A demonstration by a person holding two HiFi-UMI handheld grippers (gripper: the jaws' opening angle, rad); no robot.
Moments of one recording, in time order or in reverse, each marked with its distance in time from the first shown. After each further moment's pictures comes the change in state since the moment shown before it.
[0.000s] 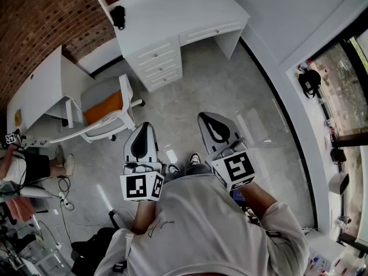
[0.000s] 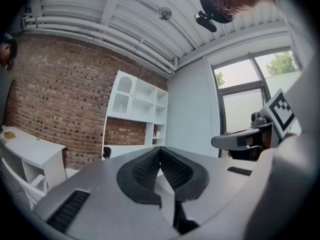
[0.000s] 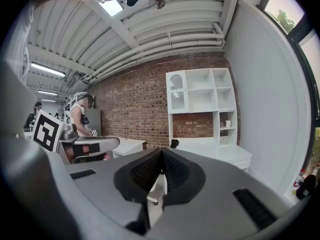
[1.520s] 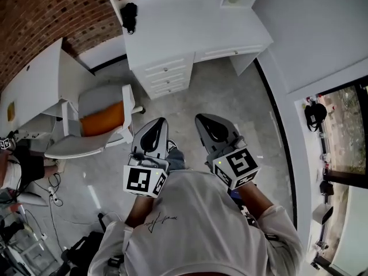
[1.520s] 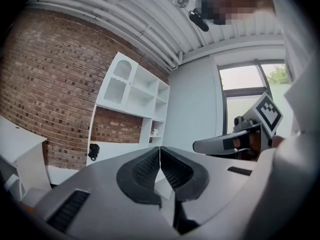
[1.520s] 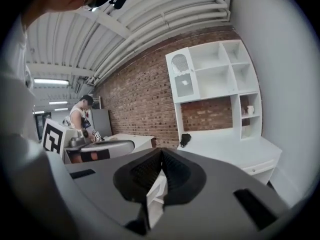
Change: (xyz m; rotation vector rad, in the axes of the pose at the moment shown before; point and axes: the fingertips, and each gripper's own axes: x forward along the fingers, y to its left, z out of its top) left arm 0.183 0.068 -0.012 -0.072 0.026 -0.098; right arm 0.193 -0.071 0.008 0.081 0.110 0.188
